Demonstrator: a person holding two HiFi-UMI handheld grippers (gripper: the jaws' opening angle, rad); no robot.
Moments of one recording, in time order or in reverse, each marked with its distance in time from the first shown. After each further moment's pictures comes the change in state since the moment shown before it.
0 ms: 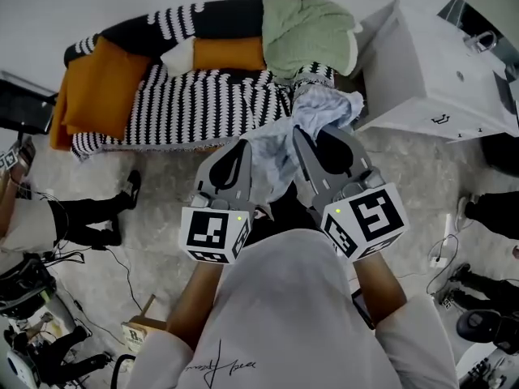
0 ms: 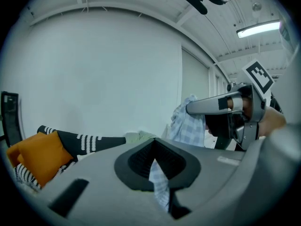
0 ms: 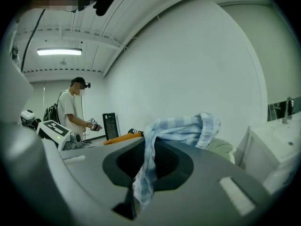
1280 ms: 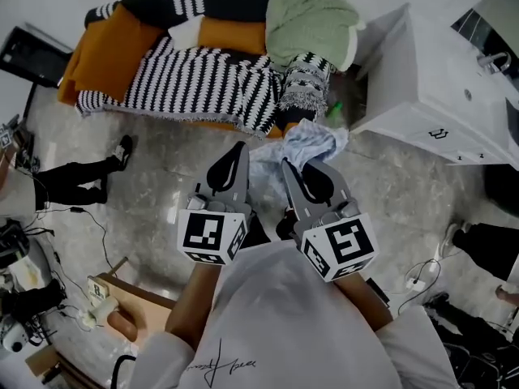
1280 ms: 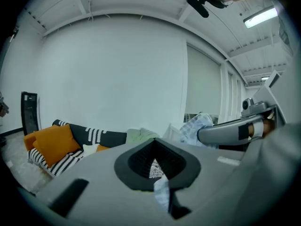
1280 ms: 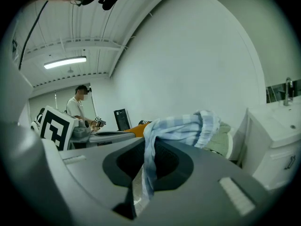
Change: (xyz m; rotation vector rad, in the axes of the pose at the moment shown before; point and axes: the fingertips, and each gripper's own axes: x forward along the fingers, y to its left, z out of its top) left arm -0.005 -0.134 -0.021 -0.066 -0.005 0.180; right arm -0.131 -0.034 -0.074 0.081 0.092 0.132
